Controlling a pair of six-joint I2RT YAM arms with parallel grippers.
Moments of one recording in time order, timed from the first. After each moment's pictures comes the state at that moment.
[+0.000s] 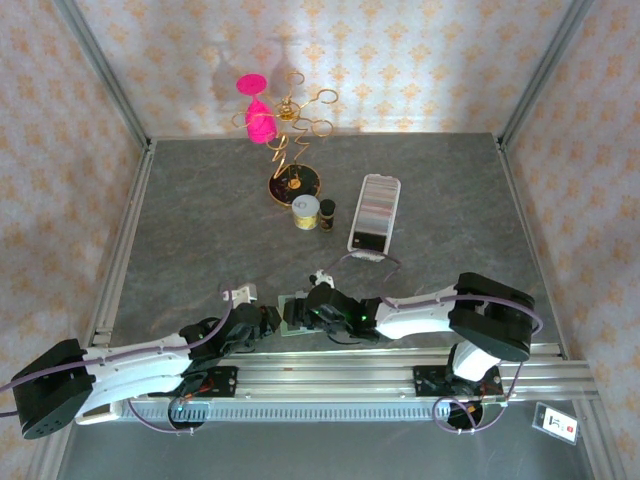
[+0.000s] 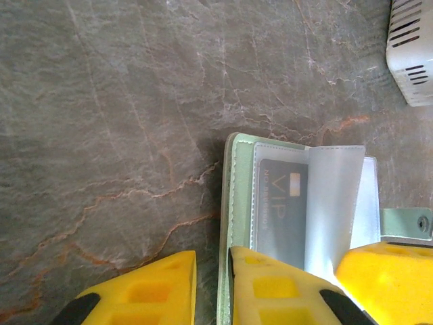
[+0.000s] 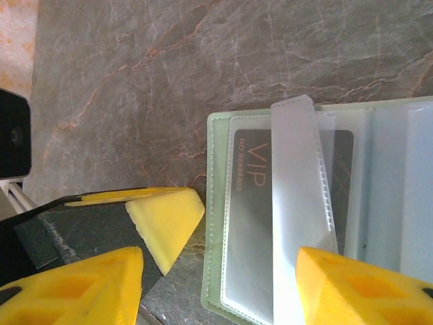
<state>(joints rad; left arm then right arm) -0.94 0.86 0.06 0.07 -0.23 -1.25 1.21 1.60 0.66 0.23 0.06 1.13</state>
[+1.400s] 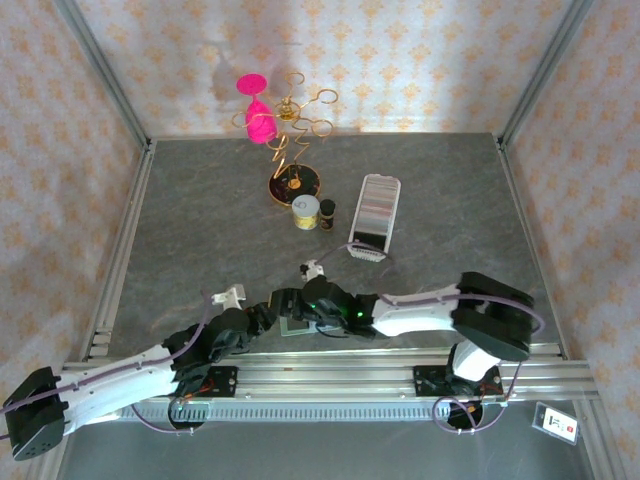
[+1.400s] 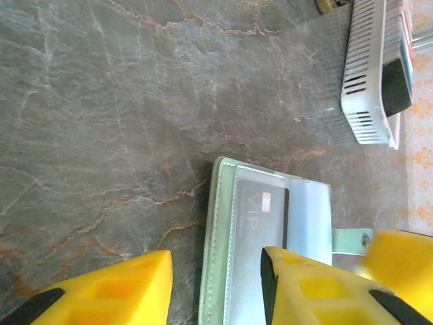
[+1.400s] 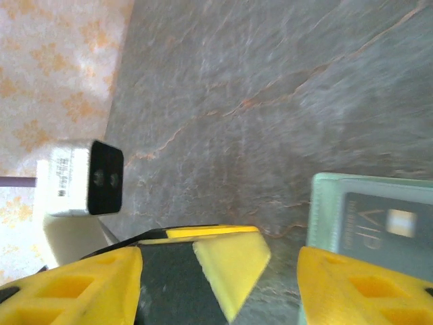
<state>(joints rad) -0.94 0.58 0.01 -0.08 -0.29 -1.32 1.21 1.54 0.72 0.28 0.12 1.09</state>
